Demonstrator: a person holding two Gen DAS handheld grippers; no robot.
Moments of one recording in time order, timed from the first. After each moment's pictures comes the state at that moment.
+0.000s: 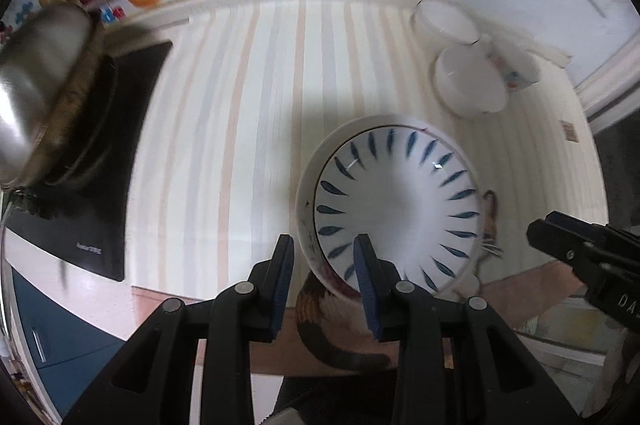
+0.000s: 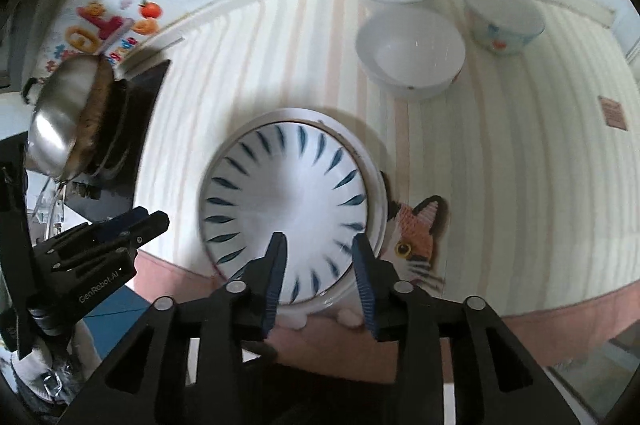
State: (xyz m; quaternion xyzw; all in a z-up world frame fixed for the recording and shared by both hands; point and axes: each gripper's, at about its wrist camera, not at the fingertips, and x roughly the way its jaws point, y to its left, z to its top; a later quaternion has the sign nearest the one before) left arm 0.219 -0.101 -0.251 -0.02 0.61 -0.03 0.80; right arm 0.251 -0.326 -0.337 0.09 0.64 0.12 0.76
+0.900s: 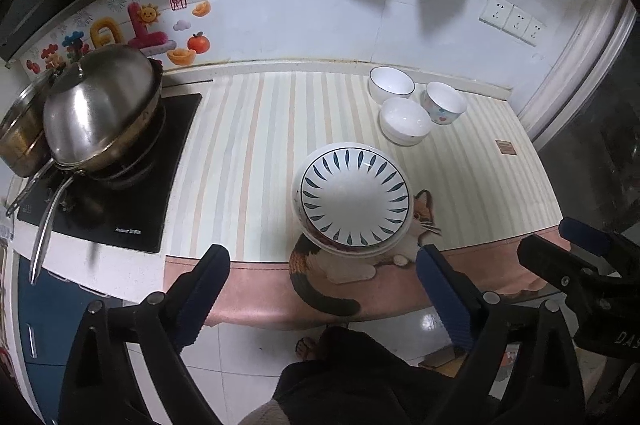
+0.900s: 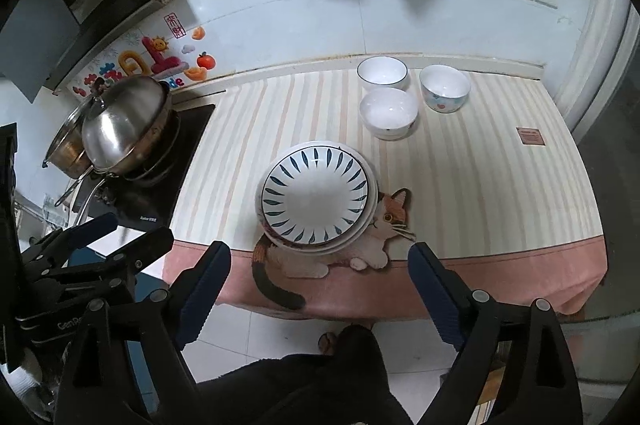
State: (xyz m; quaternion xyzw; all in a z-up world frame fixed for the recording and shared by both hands) left arm 0.079 -0.097 -0.138 -0.03 0.50 -0.05 0.86; right arm 0.082 -0.310 -0.177 0.06 0.52 0.08 0.85
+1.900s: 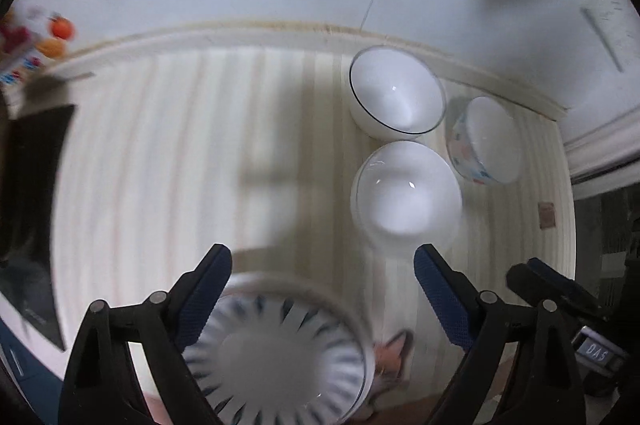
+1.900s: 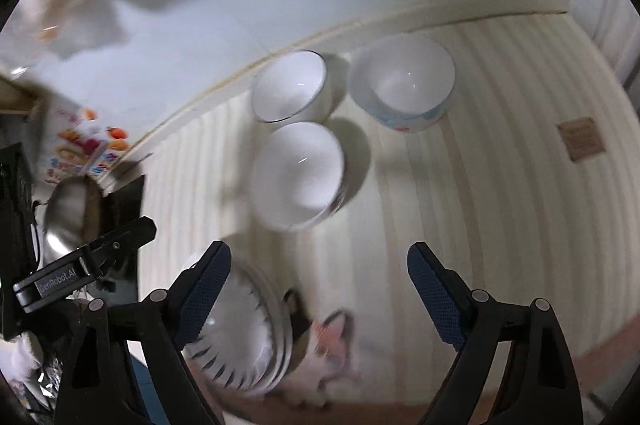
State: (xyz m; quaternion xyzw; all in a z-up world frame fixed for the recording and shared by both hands) left arm 0.396 -0.205 -0.296 -0.08 0.63 -0.05 0.77; right arm 0.363 -0.480 -0.347 0.20 0.58 0.07 0.79
